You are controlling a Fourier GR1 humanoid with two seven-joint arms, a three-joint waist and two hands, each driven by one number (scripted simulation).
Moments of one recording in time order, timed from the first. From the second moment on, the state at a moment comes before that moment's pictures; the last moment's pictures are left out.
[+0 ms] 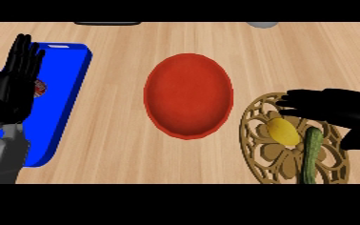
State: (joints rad) left arm -0.24 0.43 0.09 -1.45 0.28 0.12 -0.07; right arm -0.38 -0.89 0.40 -1.29 0.76 0.28 -0.91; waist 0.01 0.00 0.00
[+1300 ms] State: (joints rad) left arm -0.26 0.36 0.14 -1.46 0.20 0.09 -0.04; right arm -0.44 -0.63 0.41 -1.05 1.02 0.21 -0.92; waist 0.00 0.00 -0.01
